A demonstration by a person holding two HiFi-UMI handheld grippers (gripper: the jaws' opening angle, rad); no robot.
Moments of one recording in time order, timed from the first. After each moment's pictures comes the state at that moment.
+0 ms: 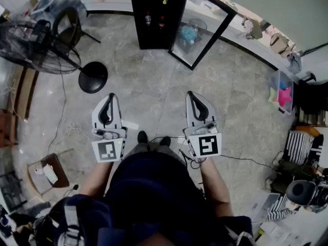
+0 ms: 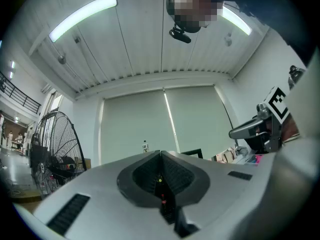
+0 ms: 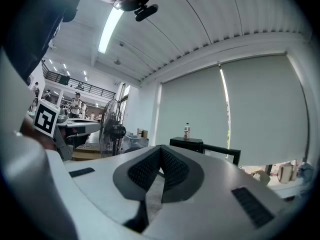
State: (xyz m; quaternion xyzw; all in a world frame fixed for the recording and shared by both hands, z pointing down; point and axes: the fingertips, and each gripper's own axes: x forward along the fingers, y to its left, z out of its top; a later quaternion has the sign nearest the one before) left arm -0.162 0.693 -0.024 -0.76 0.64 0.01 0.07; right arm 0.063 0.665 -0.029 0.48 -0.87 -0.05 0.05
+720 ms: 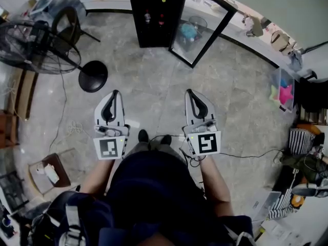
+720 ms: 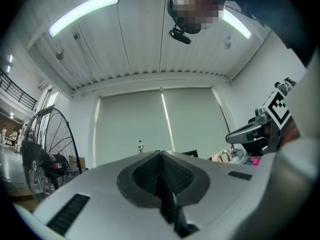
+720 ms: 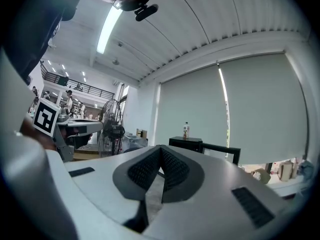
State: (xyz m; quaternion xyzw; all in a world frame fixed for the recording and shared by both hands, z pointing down) left arm -0.146 0.676 -0.023 -0.78 0.62 0.02 0.07; right arm 0.065 0.653 -0.020 0.49 -0.87 -0.04 0.04
